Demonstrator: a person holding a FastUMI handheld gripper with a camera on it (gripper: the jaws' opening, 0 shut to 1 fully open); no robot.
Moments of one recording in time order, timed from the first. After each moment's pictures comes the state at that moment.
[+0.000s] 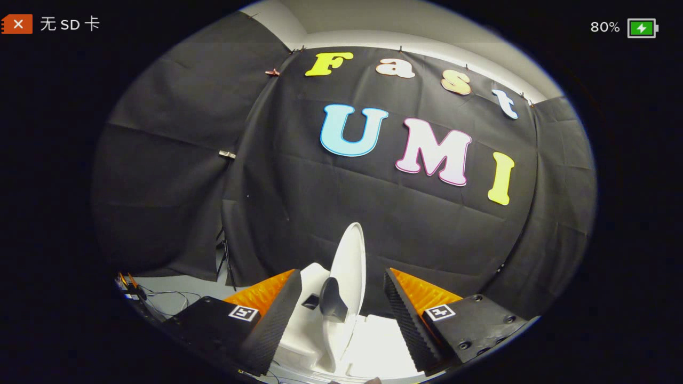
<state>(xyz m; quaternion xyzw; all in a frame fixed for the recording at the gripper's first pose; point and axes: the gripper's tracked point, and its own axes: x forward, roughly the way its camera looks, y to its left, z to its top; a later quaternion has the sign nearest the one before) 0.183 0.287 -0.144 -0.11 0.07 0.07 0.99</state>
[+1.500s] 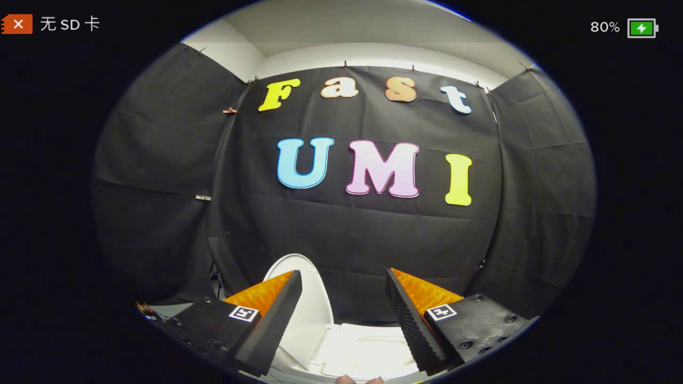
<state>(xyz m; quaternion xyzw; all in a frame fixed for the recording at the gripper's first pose) 0.138 0.143 -0.036 -0.03 0.03 0.03 1.00</state>
